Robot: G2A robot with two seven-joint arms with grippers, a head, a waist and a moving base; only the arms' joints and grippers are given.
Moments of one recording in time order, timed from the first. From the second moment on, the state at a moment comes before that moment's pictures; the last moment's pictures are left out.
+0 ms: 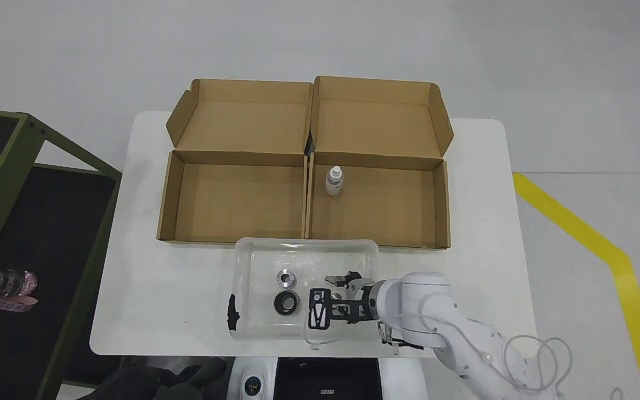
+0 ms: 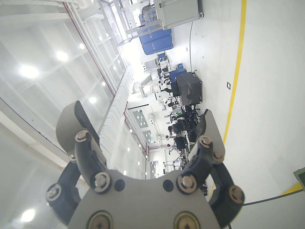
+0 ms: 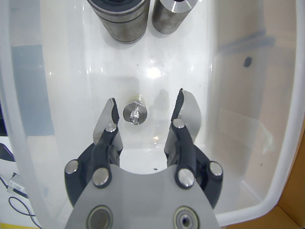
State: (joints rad) left arm -0.33 -0.16 -0.45 -1.44 1.96 -0.37 0.19; right arm -1.23 -1.12 0.85 -1.98 -1.34 -0.75 0.98
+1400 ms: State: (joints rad) left arm -0.33 -0.16 -0.45 -1.44 1.96 -0.37 0.19; right arm -1.25 -1.09 1.00 -2.14 -1.35 -0.69 0.58
